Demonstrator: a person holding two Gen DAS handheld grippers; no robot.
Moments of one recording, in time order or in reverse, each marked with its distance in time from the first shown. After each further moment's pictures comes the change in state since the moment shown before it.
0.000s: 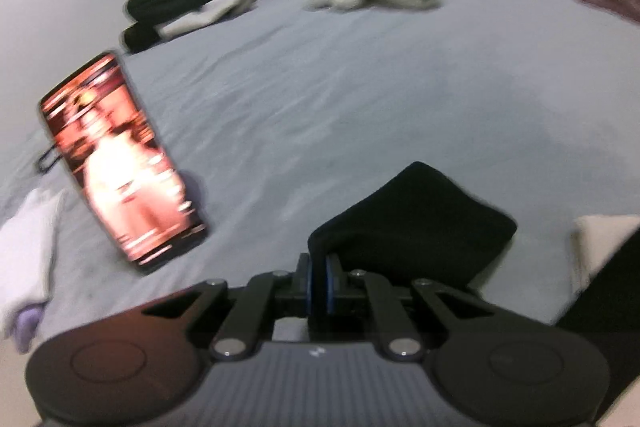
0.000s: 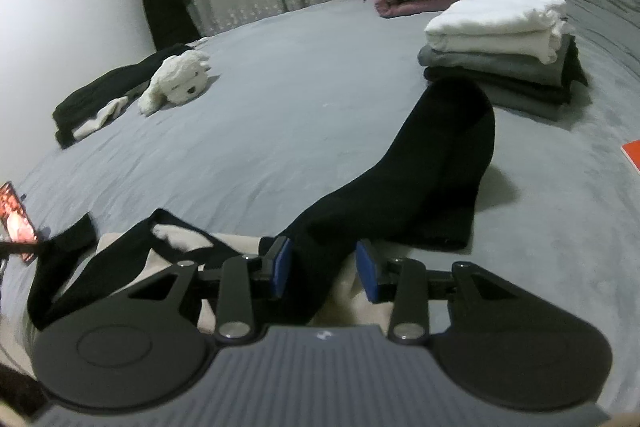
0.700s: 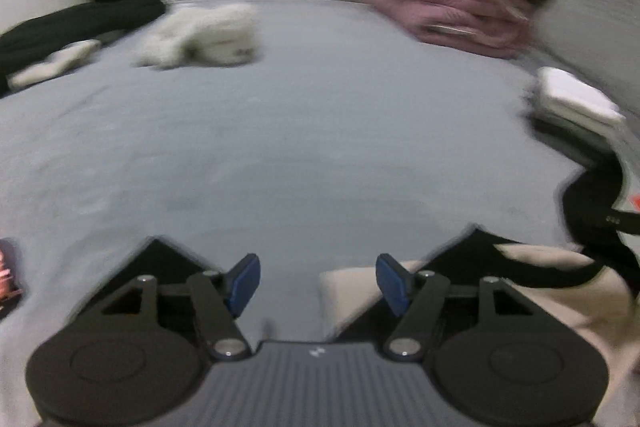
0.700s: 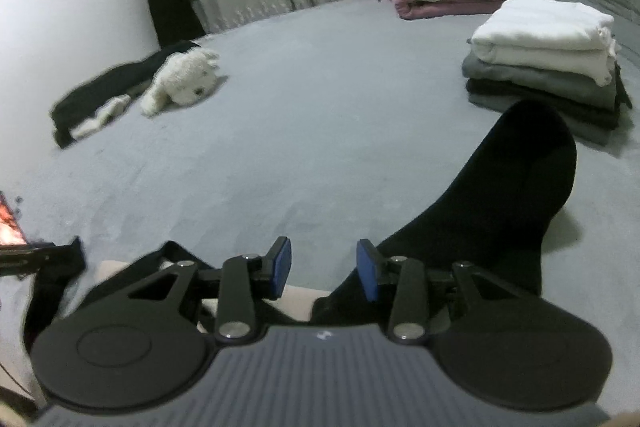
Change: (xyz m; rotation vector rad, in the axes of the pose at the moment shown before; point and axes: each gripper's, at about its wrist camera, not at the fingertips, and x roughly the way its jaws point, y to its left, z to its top) left arm -0.035 -0.081 0.016 0.095 -0.163 -0.538; right arm 0.049 0.036 0.022 -0.039 0.020 -0.029
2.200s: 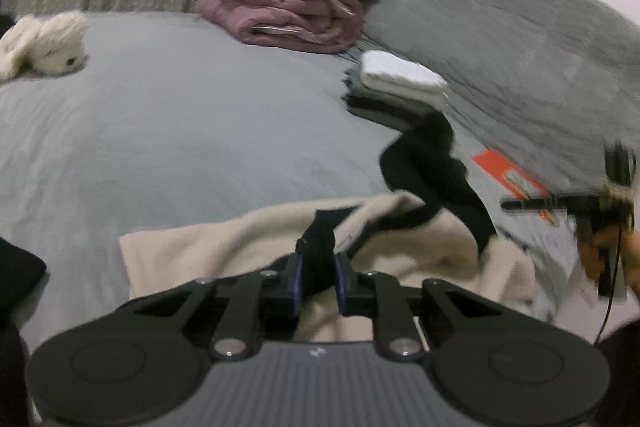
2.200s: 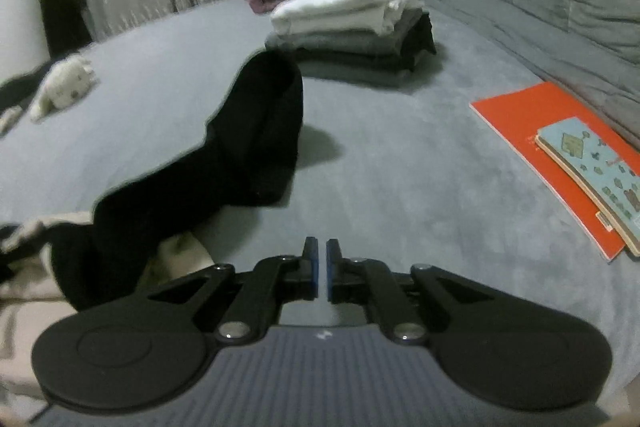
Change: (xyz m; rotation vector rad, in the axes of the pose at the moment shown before) left arm -0.015 -0.031 -0.047 0.160 -0.054 -0.476; right arm -0.083 -0.094 -0.060 0.102 -0.036 -0.285
